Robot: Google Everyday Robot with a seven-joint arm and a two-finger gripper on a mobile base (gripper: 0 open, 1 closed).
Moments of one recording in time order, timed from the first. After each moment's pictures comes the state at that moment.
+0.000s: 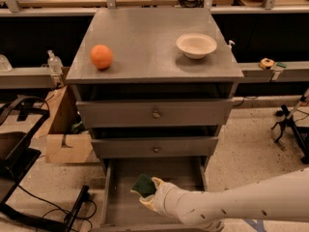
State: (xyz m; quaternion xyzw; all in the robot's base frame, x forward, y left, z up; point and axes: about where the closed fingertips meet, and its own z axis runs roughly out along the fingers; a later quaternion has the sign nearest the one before) arm 0.463 0.008 0.480 -0.47 0.79 0.10 0.39
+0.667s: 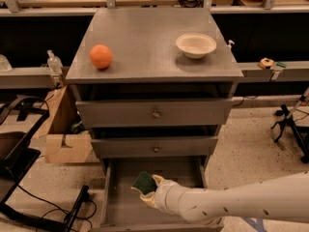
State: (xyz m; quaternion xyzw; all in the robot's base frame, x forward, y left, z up) arm 0.471 0.007 0.481 -0.46 0.79 0.11 0.39
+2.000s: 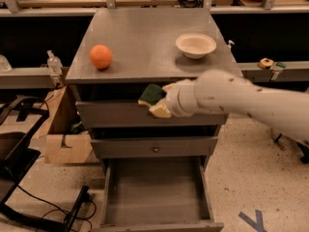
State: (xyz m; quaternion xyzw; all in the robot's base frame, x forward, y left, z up) arm 0.621 -0.037 0.776 -0.49 0.76 0.04 0.43
